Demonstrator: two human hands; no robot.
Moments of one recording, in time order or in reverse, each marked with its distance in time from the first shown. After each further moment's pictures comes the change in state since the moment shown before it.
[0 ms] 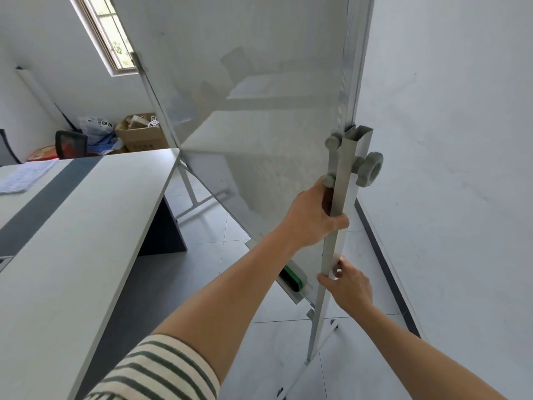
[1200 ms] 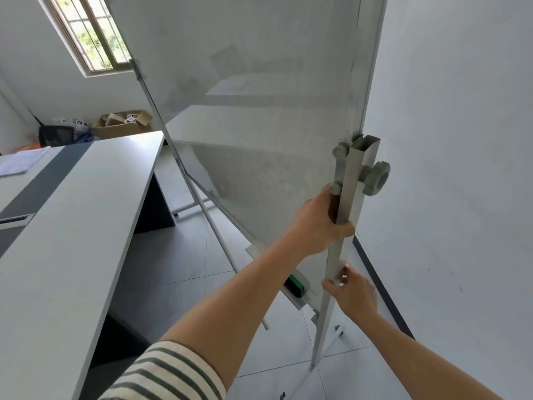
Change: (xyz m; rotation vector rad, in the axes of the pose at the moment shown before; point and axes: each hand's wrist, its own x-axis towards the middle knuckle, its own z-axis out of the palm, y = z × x) left_hand -0.374 0.127 0.122 0.005 -0.129 0.058; right_hand -0.419 0.097 -0.031 0.054 0.141 0.163
